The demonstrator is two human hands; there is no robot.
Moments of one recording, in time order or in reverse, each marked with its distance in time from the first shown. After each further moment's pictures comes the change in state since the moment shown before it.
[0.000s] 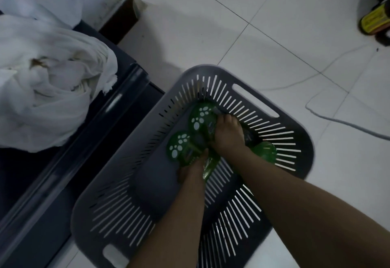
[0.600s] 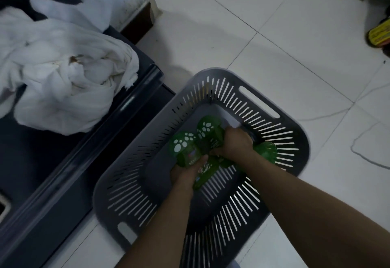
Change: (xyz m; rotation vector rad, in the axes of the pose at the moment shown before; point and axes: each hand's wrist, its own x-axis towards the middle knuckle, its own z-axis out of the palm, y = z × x) left_hand -0.057 0.017 -0.036 0.085 0.098 0.166; right_hand -0.032 0.000 -0.017 0.118 -0.116 0.039
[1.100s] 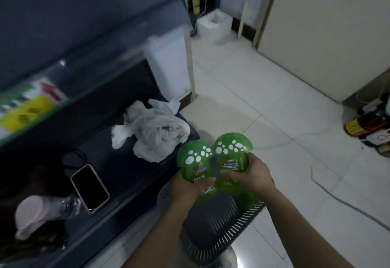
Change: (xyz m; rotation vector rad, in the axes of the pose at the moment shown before) left_hand -0.257 0.077 -0.095 0.032 0.003 0.610; right_hand -0.218 -0.048 -0.168 0.509 0.282 -0.144
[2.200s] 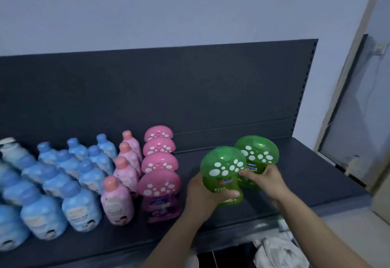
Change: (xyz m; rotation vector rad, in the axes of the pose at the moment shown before) left_hand -0.203 0.191 -0.409 -0.222 0.344 0.790; right_hand -0.215 -0.459 0.051 0.620 -0.324 -0.730
